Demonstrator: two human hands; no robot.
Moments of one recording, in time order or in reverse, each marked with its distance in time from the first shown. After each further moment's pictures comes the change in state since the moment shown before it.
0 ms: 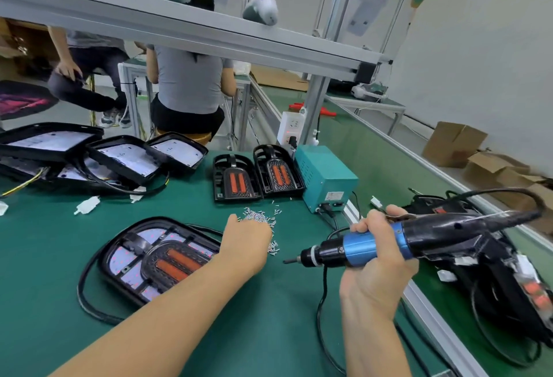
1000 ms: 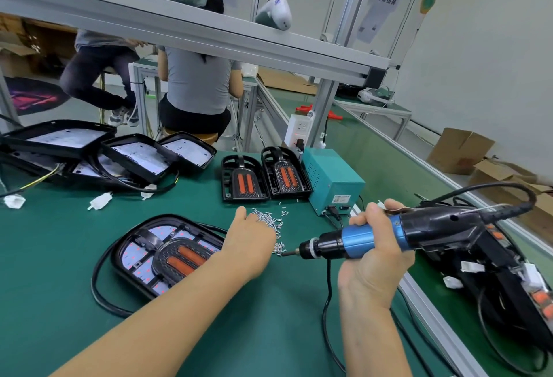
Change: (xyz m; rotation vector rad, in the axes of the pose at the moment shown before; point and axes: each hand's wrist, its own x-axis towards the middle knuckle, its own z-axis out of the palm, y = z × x) left_hand -0.001 -0.006 -0.001 0.198 0.103 0.112; right_hand 0.005 0.005 0.014 -0.002 -0.059 -0.076
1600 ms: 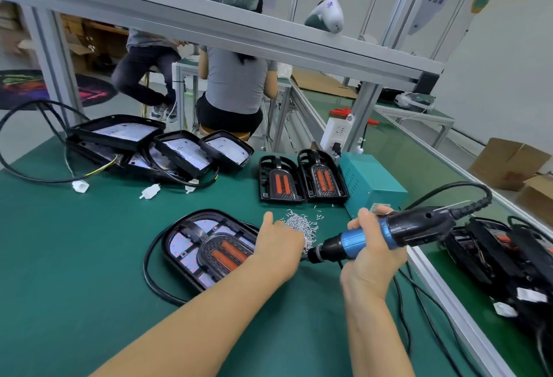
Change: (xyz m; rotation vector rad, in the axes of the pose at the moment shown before) left_hand -0.008 0.001 -0.003 -0.122 -0.072 -0.039; right_hand -0.008 0.047 0.008 -0.122 -0.062 0.024
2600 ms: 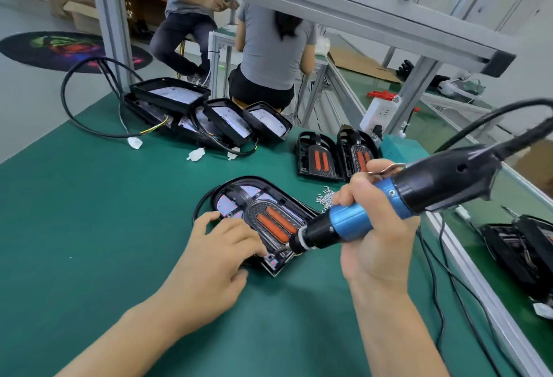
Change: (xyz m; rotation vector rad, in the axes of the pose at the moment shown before) left_hand -0.174 -0.088 0.019 -0.469 0.394 0.018; right_hand -0.083 -0.045 0.054 0.108 -0.538 0.186
